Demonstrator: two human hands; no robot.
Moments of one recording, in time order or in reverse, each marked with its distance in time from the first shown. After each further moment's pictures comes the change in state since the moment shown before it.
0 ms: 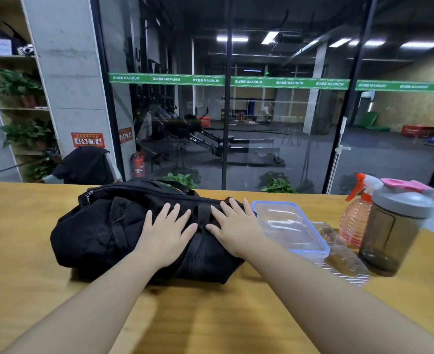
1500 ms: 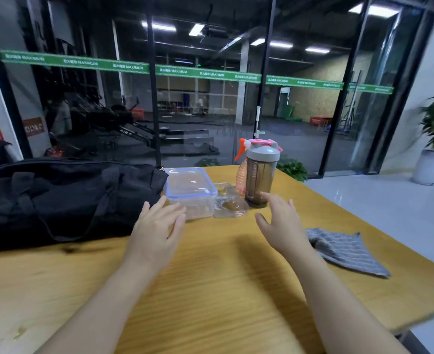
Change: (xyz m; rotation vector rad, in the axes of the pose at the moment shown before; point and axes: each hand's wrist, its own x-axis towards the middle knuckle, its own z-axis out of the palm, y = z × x) left_hand -0.139 0.171 -0.009 -0.620 0.361 0.335; right_hand -0.277 0.138 -0.033 0.287 0.382 0.524
